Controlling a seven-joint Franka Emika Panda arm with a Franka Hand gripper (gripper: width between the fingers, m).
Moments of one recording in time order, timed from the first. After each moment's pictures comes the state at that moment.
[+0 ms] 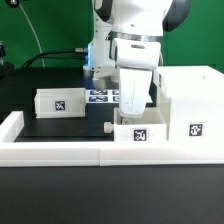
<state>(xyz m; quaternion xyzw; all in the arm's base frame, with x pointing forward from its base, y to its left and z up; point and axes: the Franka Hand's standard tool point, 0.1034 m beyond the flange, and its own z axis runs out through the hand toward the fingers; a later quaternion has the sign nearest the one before) 0.531 0.000 0.010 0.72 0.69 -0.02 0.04</state>
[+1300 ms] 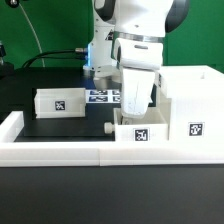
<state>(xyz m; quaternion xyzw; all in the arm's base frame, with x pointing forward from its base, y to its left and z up) 0.530 -0.001 0.010 0.72 0.69 -0.03 0.05</state>
